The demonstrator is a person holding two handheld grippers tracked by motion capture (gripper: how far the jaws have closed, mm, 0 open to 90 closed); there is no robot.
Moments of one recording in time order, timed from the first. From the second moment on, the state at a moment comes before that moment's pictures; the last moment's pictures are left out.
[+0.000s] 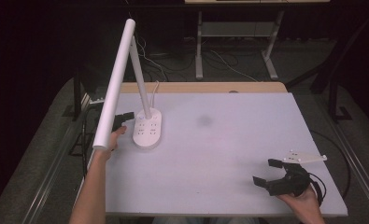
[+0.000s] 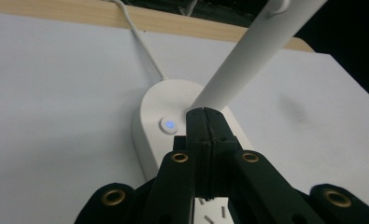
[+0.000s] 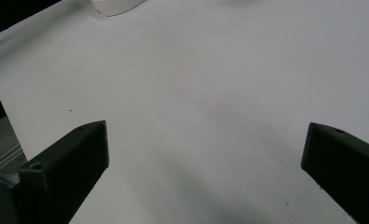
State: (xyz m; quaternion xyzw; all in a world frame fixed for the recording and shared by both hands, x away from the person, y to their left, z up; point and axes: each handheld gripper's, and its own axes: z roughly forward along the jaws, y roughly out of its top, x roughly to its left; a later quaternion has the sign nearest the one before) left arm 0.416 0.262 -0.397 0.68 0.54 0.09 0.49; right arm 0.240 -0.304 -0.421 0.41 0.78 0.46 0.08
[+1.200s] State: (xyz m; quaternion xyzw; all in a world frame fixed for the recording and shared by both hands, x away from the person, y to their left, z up) left arm 0.343 0.252 -0.381 0.69 0.48 0.09 0.54; right arm 0.238 -0.298 -0.418 0.40 0.79 0.46 0.08
